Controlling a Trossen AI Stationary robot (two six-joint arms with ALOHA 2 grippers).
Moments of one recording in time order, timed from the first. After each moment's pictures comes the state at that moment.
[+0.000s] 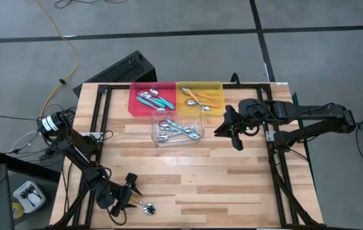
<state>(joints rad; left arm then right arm) -0.98 1.56 0.46 0.32 -0.46 -0.43 -0.04 1.05 1.01 -0.54 -0.17 0.11</state>
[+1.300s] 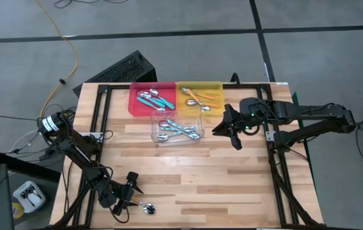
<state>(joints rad) -0.96 1.57 0.46 0.32 -0.46 -0.45 -0.04 1.05 1.01 -0.47 -0.17 0.13</state>
